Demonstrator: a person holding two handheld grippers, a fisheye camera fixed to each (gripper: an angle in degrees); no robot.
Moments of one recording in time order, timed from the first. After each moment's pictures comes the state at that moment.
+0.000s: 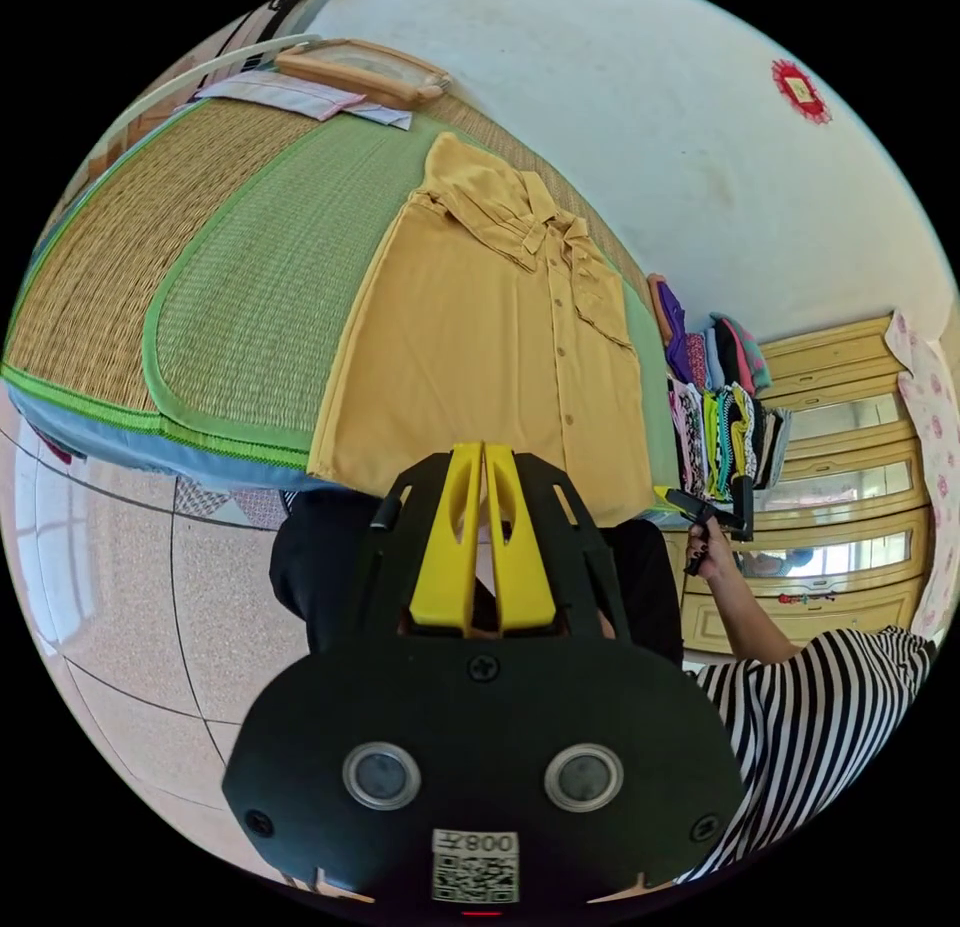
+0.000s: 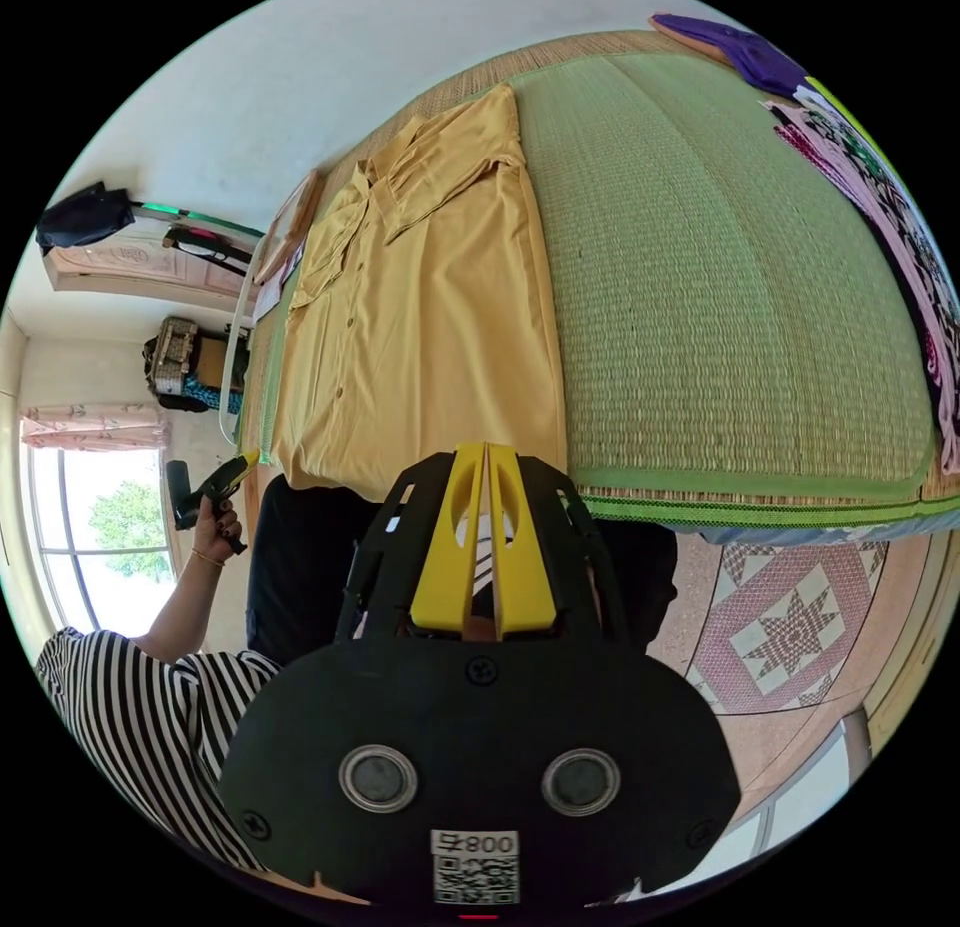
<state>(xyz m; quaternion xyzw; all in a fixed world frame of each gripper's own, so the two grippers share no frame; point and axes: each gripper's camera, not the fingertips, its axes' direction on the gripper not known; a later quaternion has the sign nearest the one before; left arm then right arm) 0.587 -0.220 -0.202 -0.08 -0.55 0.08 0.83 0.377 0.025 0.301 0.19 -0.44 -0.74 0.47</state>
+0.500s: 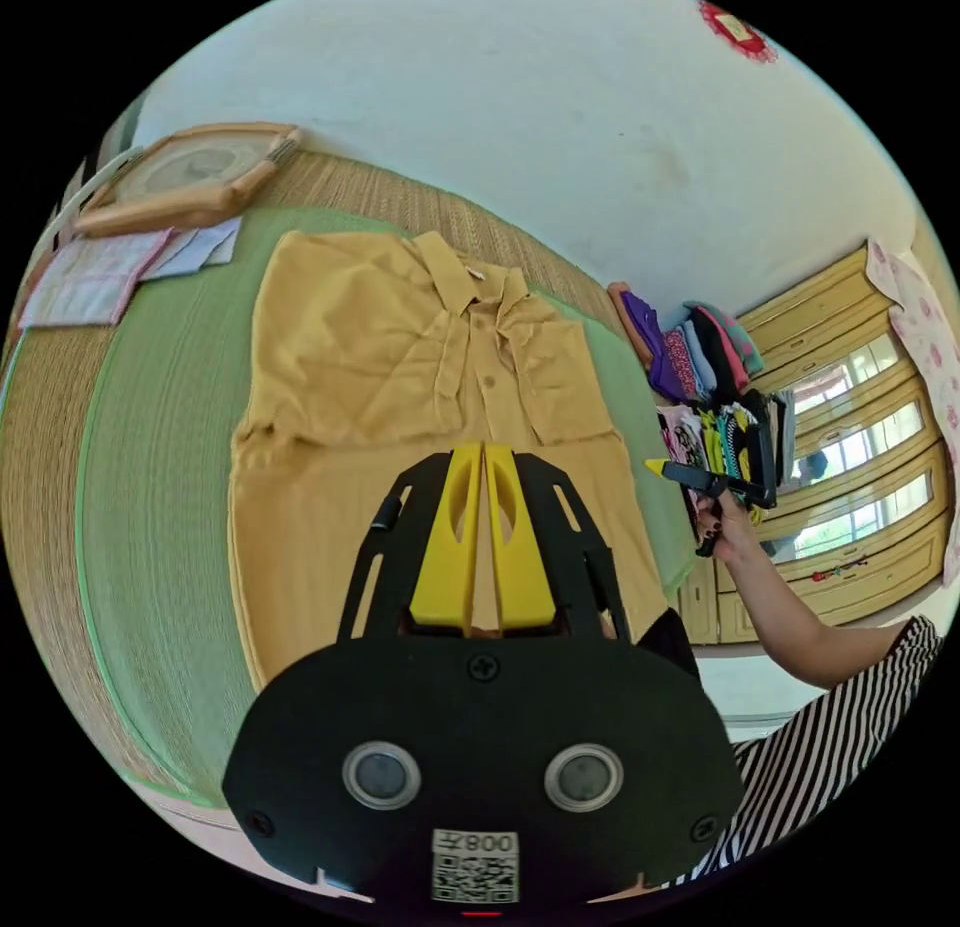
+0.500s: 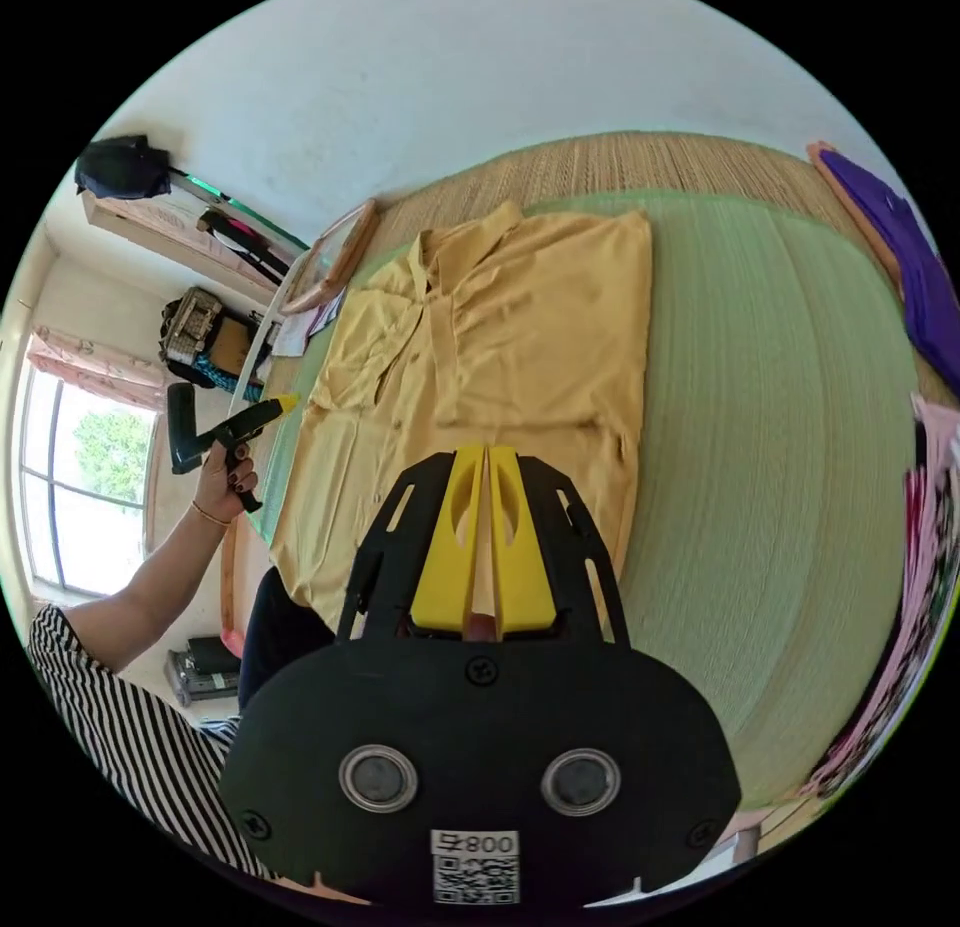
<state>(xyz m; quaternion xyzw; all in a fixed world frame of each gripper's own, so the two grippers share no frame) 0.530 -0.433 -0.033 -0.13 -0.54 0.21 0.81 0.309 0.140 0.089 0.27 -0.44 -0.77 0.38</state>
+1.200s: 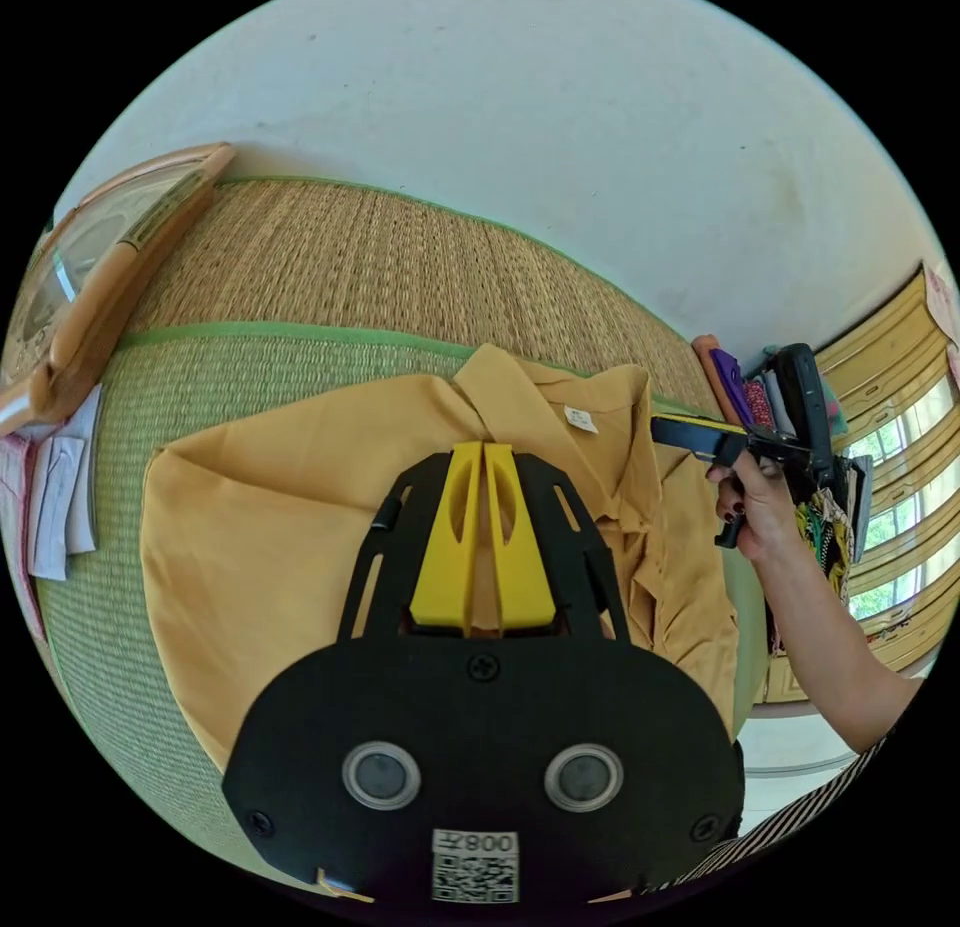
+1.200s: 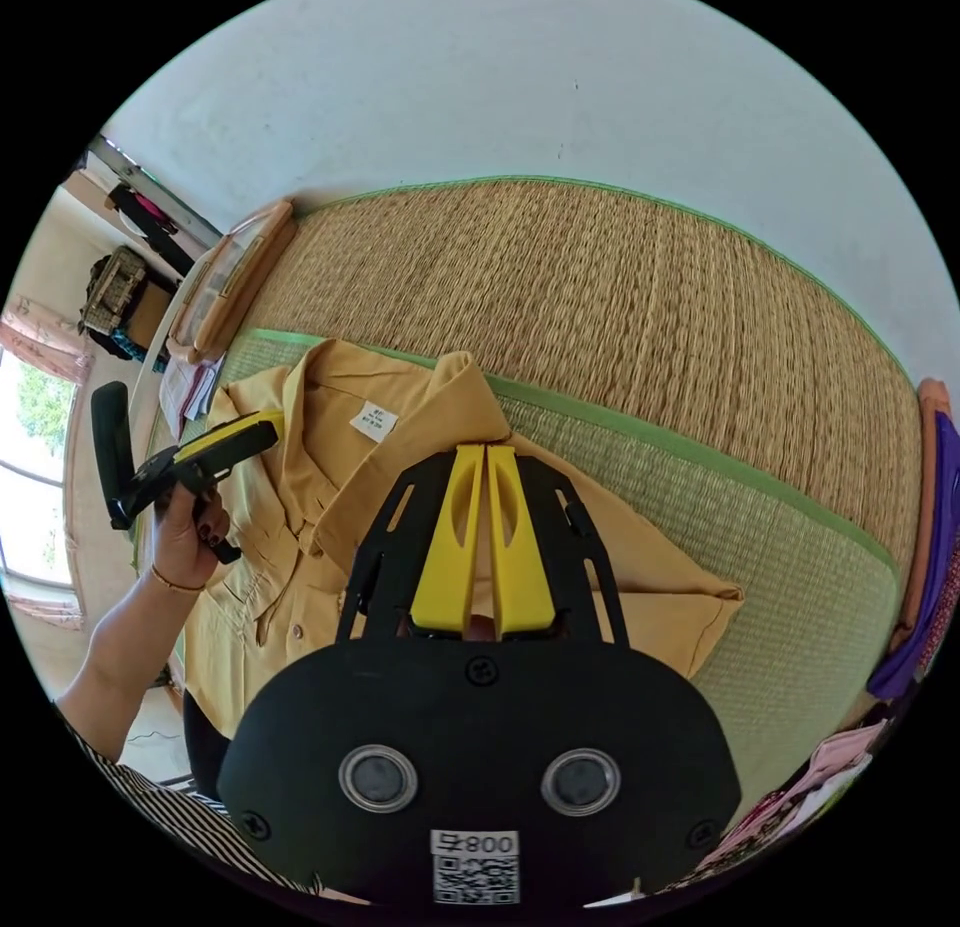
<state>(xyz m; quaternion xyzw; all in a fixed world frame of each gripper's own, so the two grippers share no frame) 0.387 -0.613 0.058 -0.10 -0.59 0.23 0.77 0.133 0.320 -0.116 0.37 -0.34 -0.77 0.39</state>
